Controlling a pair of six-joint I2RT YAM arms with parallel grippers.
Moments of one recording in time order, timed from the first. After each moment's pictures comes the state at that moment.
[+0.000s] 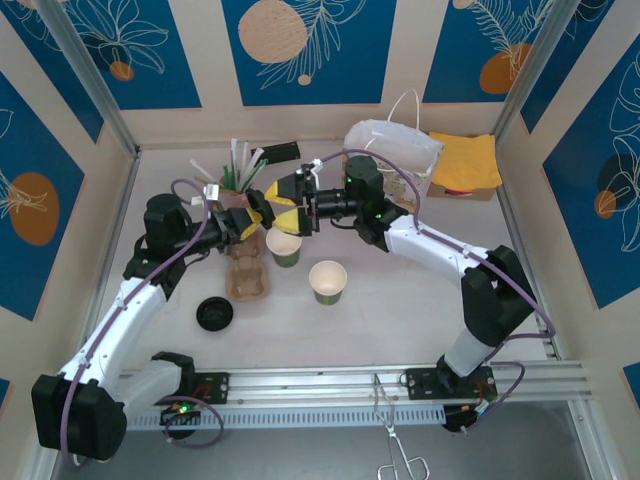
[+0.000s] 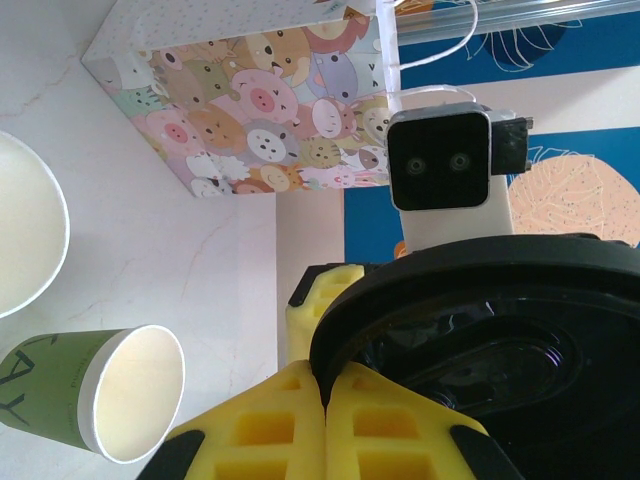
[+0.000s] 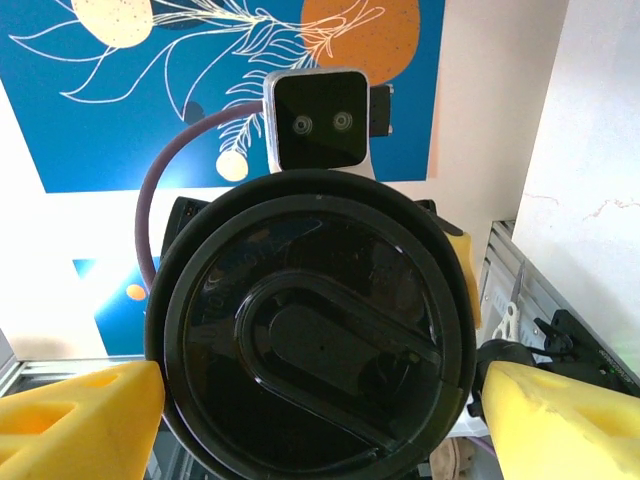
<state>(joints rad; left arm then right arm) -0.20 1.00 0.78 -0.06 0.84 -1.21 0.66 1.63 1.20 0.39 -0.96 1.54</state>
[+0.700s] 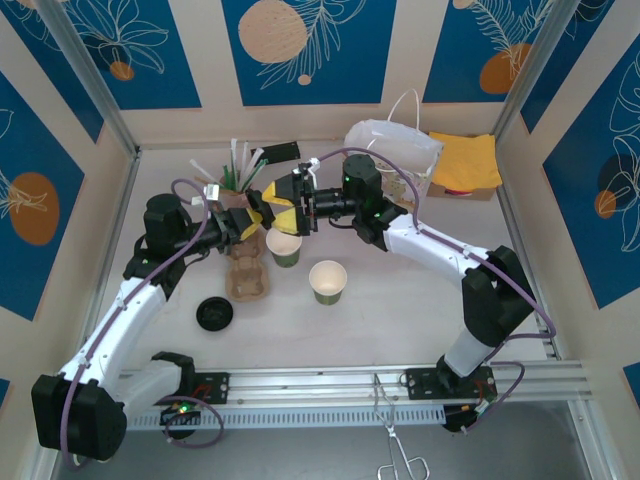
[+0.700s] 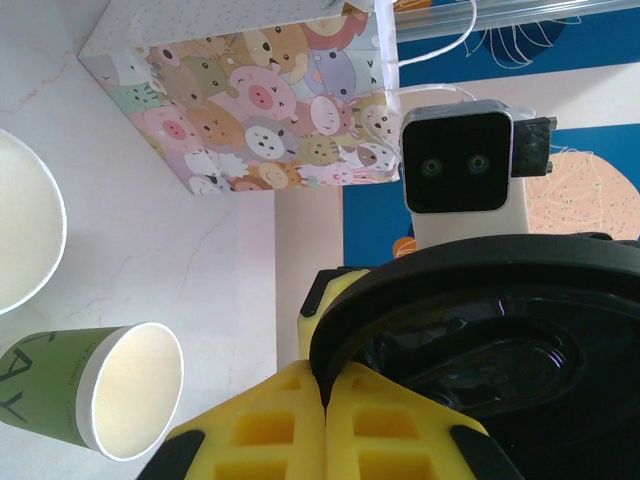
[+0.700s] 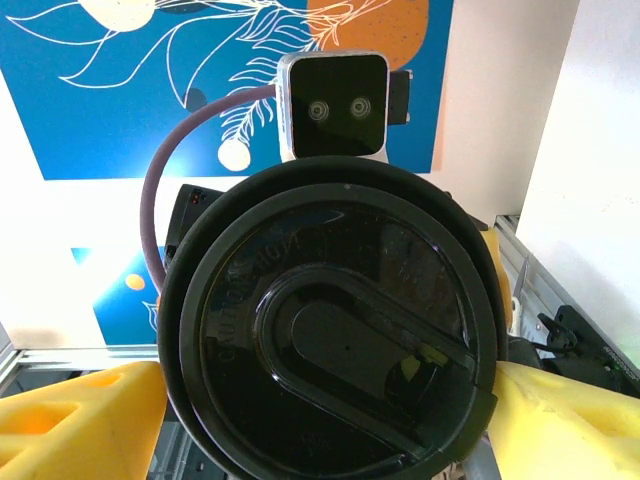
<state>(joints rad) -0.20 1.00 0.78 -0.06 0.84 -1.20 0.67 1.63 1.22 0.37 -0.97 1.53</state>
